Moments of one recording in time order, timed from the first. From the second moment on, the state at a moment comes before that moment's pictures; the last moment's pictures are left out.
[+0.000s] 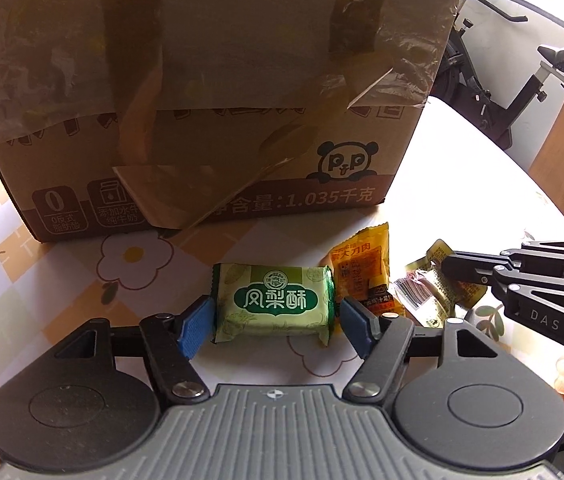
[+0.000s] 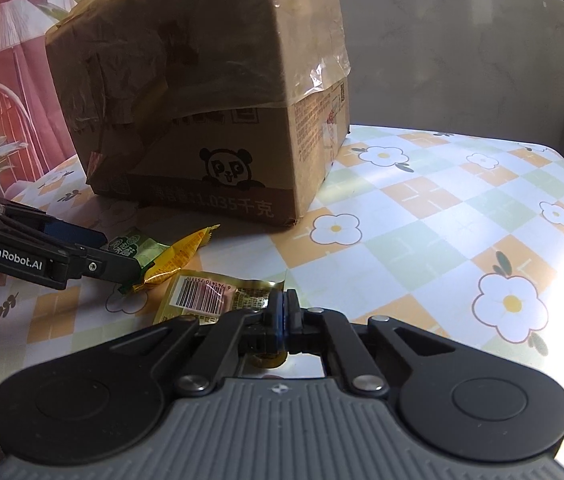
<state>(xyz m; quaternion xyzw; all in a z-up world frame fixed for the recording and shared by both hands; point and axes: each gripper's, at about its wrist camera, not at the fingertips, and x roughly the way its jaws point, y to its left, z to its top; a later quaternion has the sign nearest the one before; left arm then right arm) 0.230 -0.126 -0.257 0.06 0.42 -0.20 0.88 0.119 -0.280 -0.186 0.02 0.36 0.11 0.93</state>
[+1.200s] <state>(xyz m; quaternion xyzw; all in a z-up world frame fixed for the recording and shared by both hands) 0.197 -0.082 -0.216 0.04 0.34 -0.22 0.91 0.100 -0.289 -0.149 0.05 0.33 0.10 0.94</state>
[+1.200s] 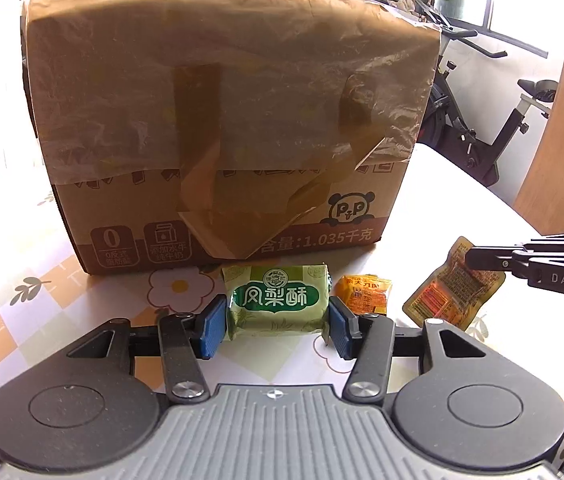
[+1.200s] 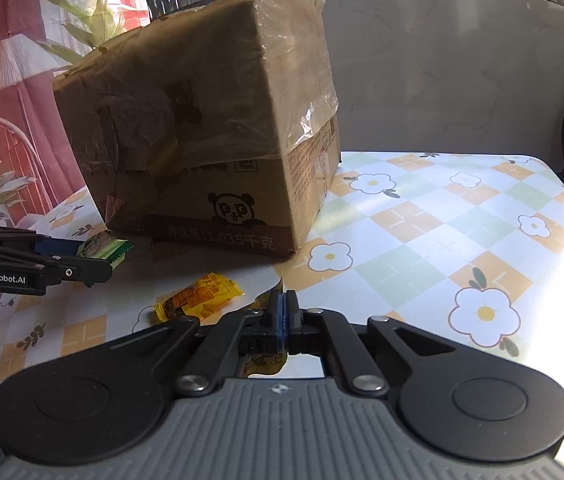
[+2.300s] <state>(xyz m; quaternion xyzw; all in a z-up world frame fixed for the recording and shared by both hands) 0.275 -0.100 -0.050 0.11 0.19 -0.22 0.95 0.246 -0.208 0.014 -0.04 0.17 0.12 0.98</state>
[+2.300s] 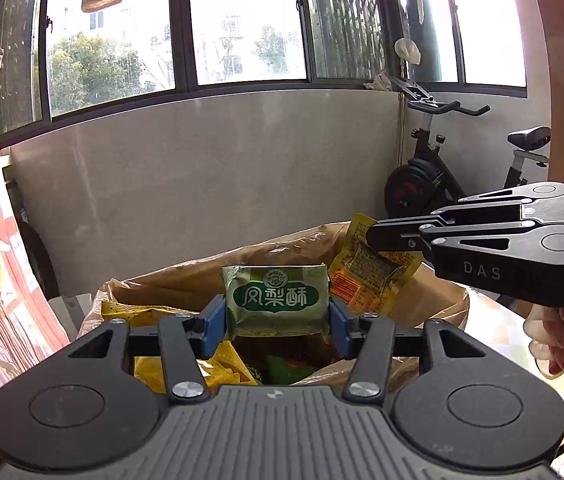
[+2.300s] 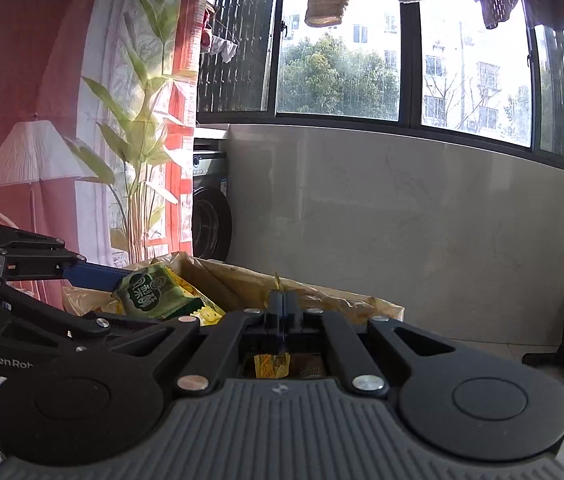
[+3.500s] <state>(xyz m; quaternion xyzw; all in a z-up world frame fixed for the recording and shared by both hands) 0.215 -0.035 -0.039 0.01 0.22 -0.22 0.95 0.130 -0.233 0.001 0.02 0.19 0.17 0.97</state>
